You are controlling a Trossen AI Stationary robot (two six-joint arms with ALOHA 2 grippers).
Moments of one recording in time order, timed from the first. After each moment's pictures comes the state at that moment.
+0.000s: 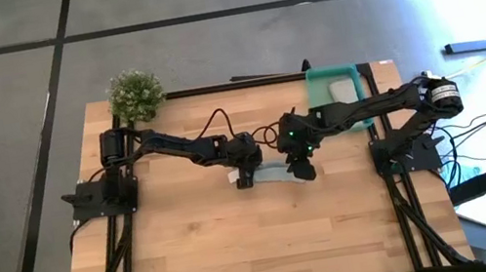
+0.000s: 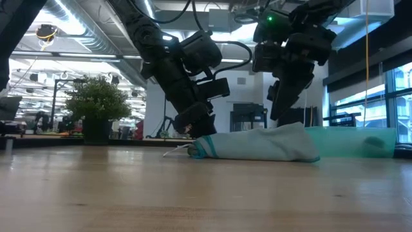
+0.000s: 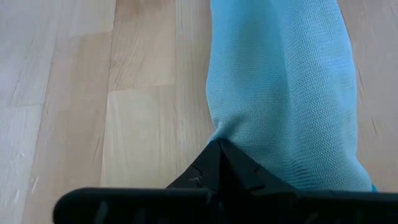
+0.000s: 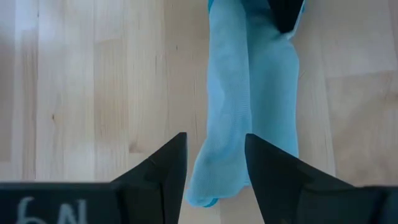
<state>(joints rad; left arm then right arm) 0.12 1.97 1.11 -0.04 -0.01 0.19 -0.15 1.53 0.92 -0.49 -0.32 0.07</state>
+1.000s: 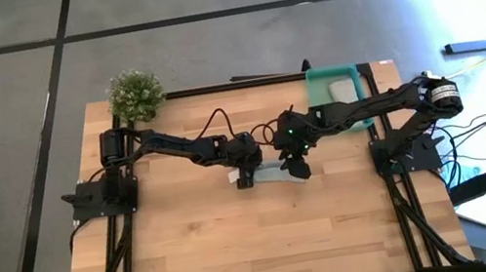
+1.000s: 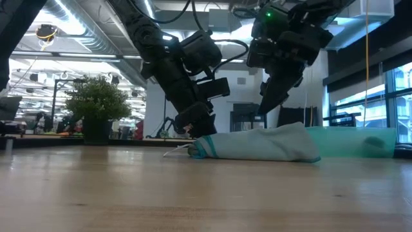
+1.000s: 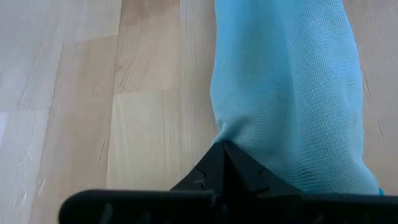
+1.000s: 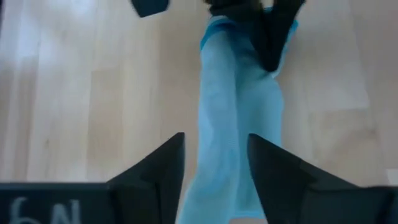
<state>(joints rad) 0.12 1.97 1.11 -0.03 -0.01 0.19 -0.15 1.53 0.92 -0.39 -0.30 0.07</state>
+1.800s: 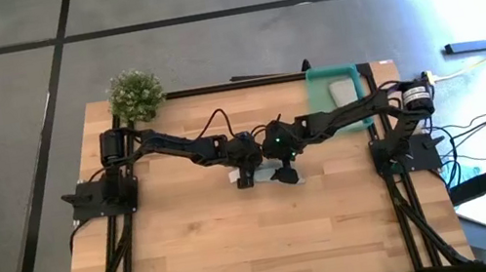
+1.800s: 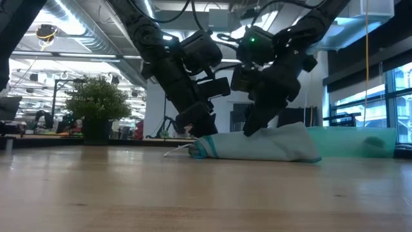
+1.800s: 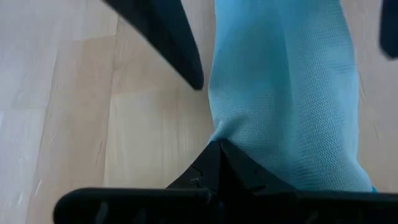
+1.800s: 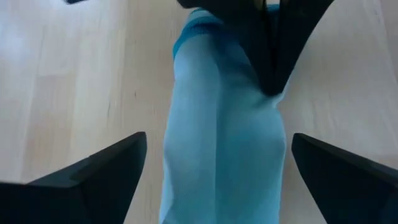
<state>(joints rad) 0.12 1.97 1.11 -0.03 -0.01 0.19 -0.15 1.75 0.93 -0.17 -0.26 0.01</state>
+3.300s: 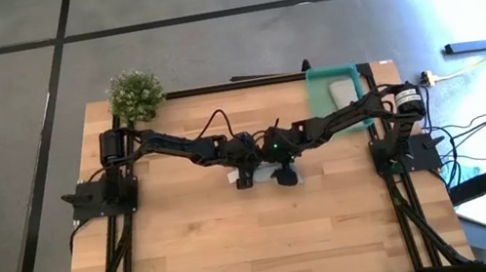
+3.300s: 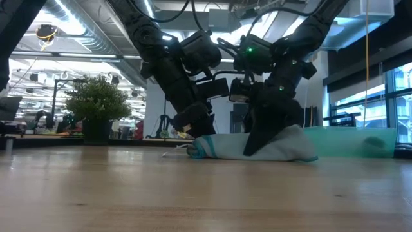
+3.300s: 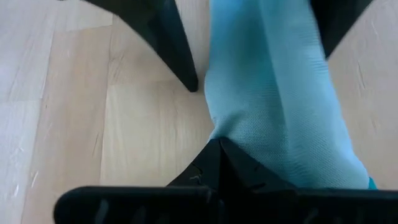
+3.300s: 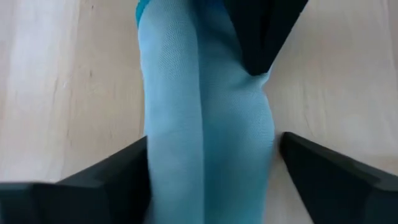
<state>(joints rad) 0.12 1.97 1.11 -0.04 -0.01 0.19 -0.10 1.85 0.93 -0.16 -0.17 -0.06</state>
